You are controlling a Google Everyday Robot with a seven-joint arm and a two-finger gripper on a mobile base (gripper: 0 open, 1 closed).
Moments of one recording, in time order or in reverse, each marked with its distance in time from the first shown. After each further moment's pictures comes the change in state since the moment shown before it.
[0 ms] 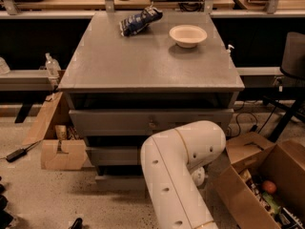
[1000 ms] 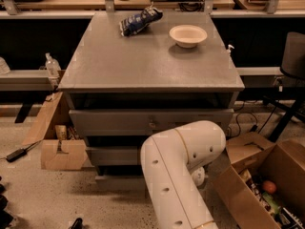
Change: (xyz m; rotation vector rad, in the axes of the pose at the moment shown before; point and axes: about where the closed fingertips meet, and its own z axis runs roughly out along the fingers) arm 0.000 0.000 0.000 0.000 0.000 0.000
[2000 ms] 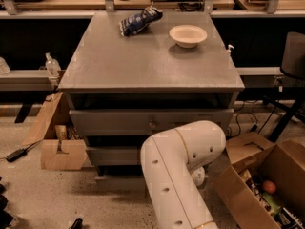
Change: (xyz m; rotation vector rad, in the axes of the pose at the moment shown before) arm 0.000 0.000 0.000 0.000 0.000 0.000
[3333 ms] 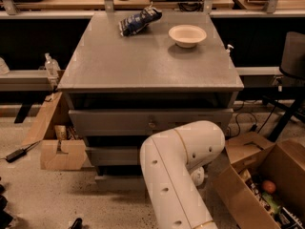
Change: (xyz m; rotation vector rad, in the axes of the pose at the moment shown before) arm -0.001 0.004 0.002 -0.007 0.003 0.002
